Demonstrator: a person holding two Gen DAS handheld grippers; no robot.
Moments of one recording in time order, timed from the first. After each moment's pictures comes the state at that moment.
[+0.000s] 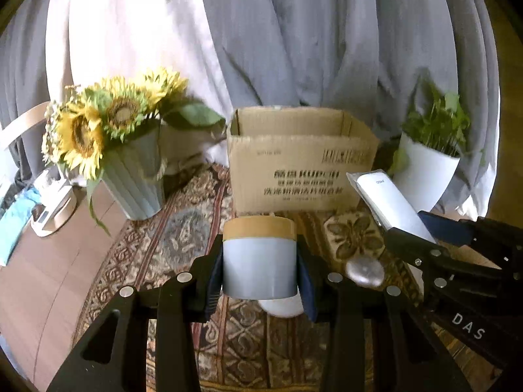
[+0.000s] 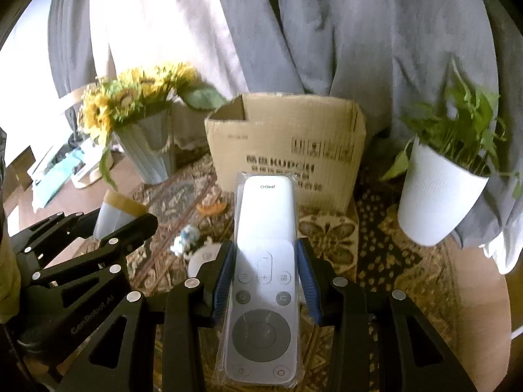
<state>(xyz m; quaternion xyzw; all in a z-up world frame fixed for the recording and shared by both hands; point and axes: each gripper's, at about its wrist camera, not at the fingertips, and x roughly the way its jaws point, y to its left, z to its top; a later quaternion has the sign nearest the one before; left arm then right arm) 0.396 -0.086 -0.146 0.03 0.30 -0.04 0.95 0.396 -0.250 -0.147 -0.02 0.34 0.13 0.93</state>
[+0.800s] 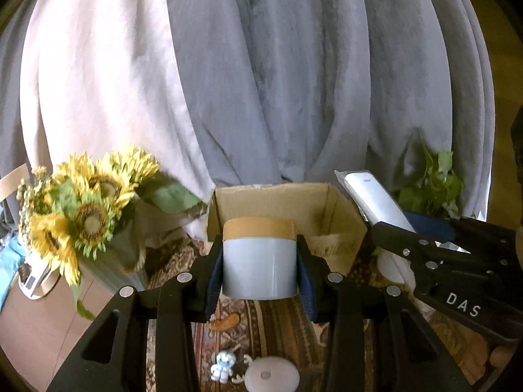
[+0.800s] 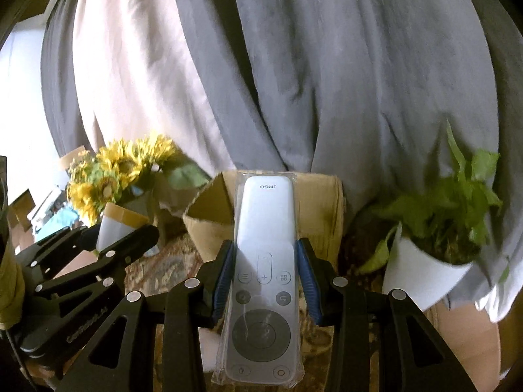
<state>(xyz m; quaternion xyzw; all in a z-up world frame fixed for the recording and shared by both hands) 0.463 -0.105 -0.071 0.03 0.23 -0.08 0.97 0.460 -0.277 -0.072 0.02 0.27 0.13 0.96</state>
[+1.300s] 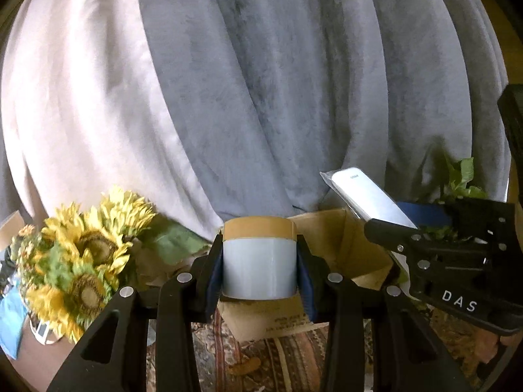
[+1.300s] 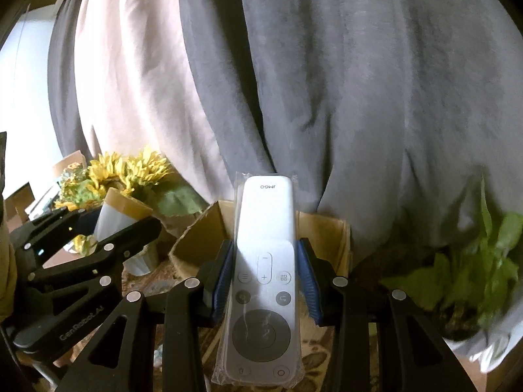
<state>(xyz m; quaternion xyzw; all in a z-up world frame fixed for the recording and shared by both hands) 0.522 -0.113 -0.048 0.08 0.21 -0.08 0.97 0.527 -0.269 -0.049 -0.02 0.25 0.15 0.96</state>
